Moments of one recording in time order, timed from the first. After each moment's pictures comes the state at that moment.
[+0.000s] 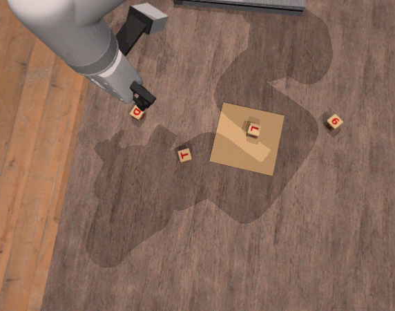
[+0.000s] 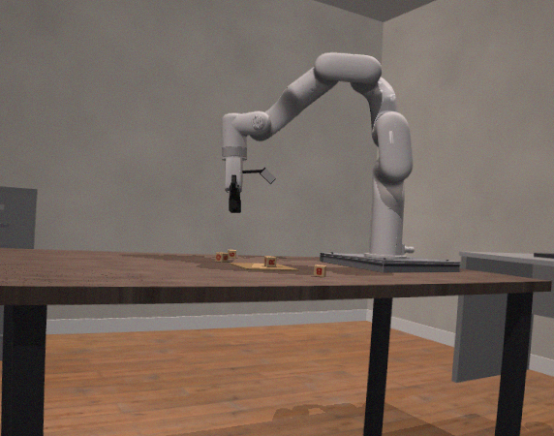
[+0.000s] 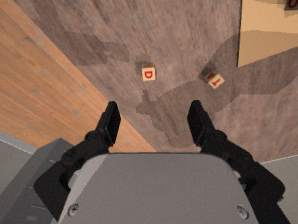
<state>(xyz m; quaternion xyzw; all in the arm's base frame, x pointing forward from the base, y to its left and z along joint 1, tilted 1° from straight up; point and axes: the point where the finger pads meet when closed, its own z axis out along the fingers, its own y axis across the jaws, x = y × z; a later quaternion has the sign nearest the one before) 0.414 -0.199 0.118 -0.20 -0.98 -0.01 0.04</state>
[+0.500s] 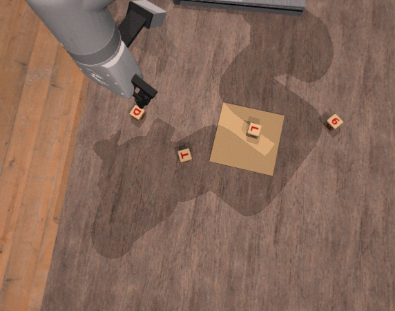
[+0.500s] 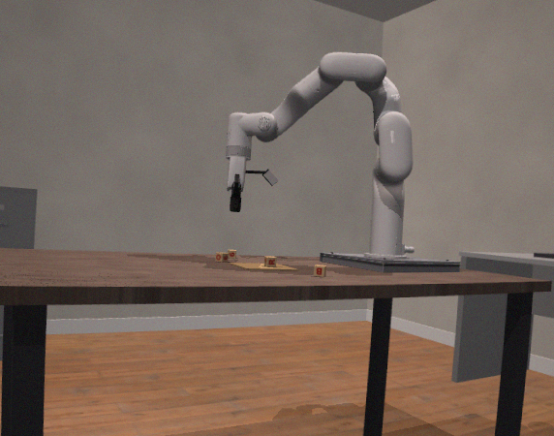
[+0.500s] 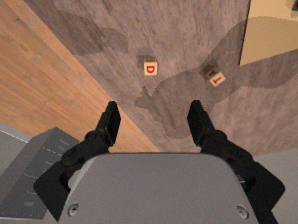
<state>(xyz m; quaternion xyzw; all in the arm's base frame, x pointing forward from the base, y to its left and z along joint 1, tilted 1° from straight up) 0.412 -0.202 0.121 -0.17 -0.98 0.00 0.00</state>
